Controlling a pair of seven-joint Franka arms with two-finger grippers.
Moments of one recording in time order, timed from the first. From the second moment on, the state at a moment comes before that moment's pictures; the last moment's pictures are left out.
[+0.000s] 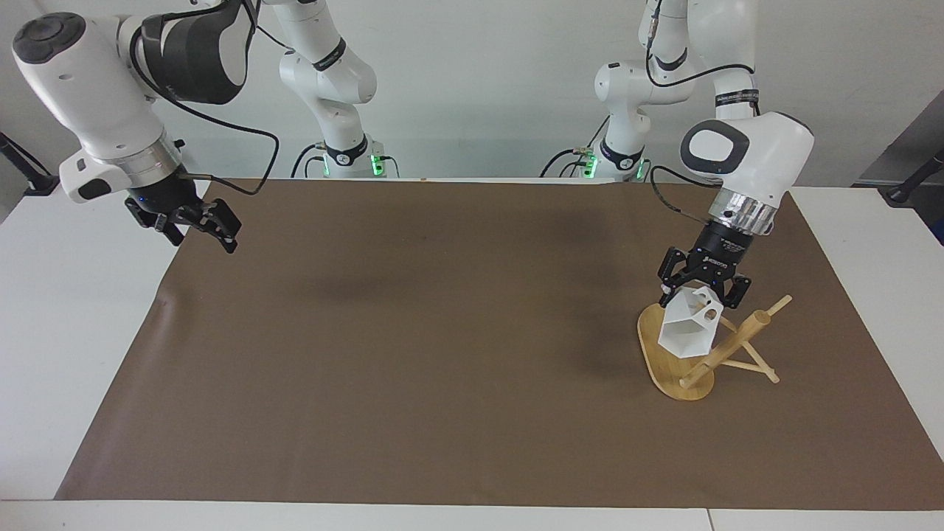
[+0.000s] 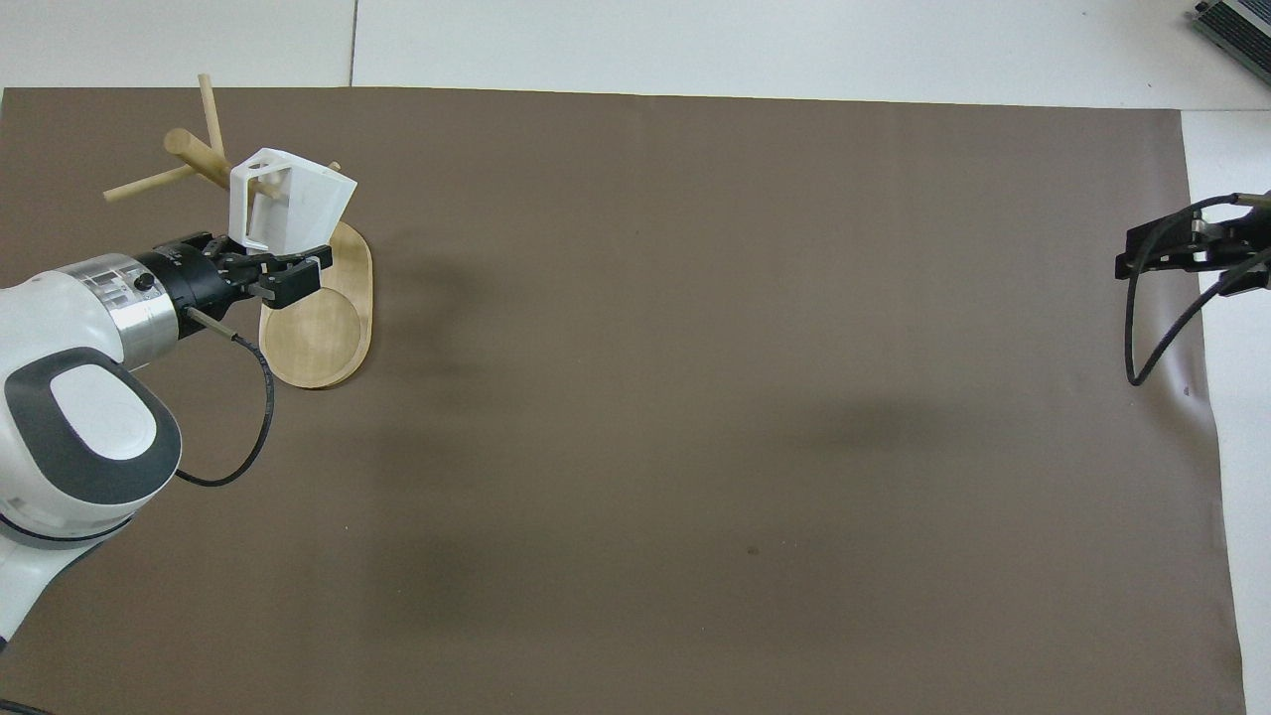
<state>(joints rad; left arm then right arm) -0.03 0.01 -0.11 -2.17 -0.78 2.70 -2.37 -0.31 0.15 0.20 -1.50 -0.03 1.66 0.07</state>
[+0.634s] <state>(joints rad) -0.02 0.02 -0.11 -2.17 -0.78 2.71 -2.39 -0.31 0.10 0.20 -1.54 -0.05 1.70 0.07</state>
